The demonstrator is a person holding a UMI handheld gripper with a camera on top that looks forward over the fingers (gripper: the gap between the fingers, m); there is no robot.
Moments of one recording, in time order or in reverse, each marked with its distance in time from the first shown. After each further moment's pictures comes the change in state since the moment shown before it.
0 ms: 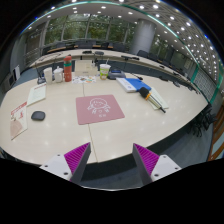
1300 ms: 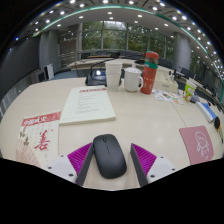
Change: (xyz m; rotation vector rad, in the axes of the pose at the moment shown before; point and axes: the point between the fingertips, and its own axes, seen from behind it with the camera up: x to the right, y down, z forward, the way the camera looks) arm -0.442 -0.106 0.209 0.180 -0.380 -0.152
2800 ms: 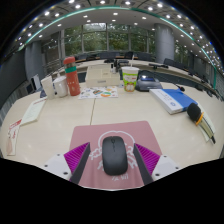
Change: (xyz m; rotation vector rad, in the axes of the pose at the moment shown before) arm 0.358 0.027 -0.050 0.004 0.059 0.132
